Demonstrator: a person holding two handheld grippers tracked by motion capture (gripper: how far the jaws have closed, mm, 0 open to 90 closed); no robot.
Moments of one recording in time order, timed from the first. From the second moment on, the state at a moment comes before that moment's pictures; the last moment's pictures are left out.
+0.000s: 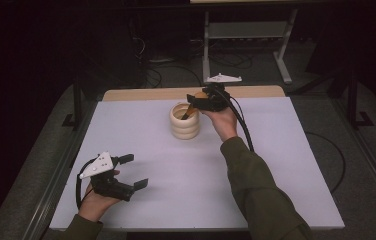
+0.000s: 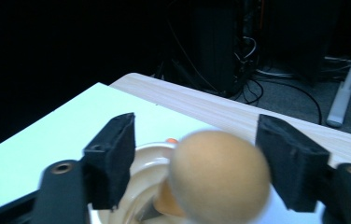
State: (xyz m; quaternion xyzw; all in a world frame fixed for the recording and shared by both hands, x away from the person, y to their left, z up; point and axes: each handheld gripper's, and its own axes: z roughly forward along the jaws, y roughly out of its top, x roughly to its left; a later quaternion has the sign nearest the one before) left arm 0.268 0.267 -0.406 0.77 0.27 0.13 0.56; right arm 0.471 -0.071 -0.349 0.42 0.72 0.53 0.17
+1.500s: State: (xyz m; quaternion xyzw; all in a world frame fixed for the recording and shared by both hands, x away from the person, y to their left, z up) left arm 0.267 0.275 -0.404 0.76 0.28 0.13 0.57; right arm 0.405 -0.136 -0.346 0.37 0.74 0.53 0.18
